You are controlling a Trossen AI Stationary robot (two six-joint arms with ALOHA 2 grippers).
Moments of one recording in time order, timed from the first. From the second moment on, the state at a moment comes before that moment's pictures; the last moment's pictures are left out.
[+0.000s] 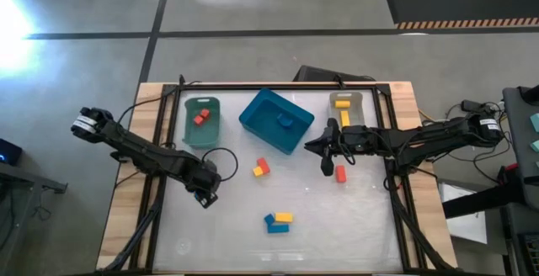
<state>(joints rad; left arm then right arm) -0.37 1.28 0.75 -0.88 0.09 -1.12 0.01 1.10 0.57 0.15 0.13 0.21</state>
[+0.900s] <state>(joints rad) -0.37 1.38 0.64 -0.77 0.00 -1.02 0.01 1.10 0.57 0.14 0.13 0.20</state>
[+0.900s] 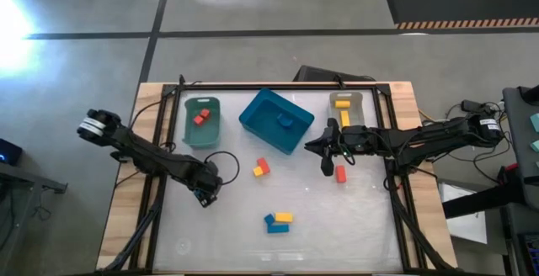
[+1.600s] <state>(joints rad) -0.34 1.27 0.73 -0.05 -0.38 -0.22 0.03 1.13 0.52 0.30 0.13 0.11</state>
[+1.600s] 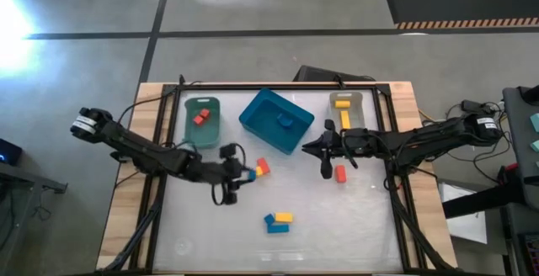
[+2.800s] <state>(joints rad) 0.40 1.93 1.54 -0.58 -0.05 0.21 0.13 1.10 0.52 0.26 0.13 0.05</state>
